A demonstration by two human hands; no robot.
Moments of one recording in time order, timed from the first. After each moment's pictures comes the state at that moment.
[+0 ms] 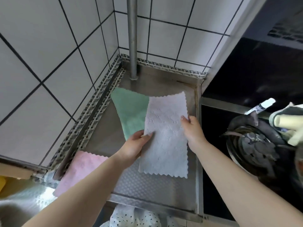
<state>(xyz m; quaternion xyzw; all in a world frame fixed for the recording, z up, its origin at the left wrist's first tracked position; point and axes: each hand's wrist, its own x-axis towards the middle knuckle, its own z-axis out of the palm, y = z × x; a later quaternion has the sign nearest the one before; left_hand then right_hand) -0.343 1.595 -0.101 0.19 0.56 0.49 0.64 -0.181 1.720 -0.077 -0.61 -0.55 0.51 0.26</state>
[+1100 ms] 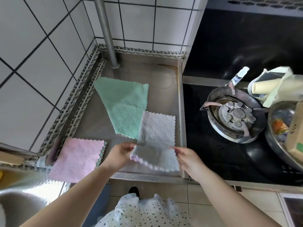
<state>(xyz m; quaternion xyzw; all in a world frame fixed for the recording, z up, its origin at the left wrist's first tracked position) -0.302 1.512 -0.124 0.43 0.68 0.36 0.48 -0.064 1.586 -0.129 -0.60 -0.37 0.69 0.16</state>
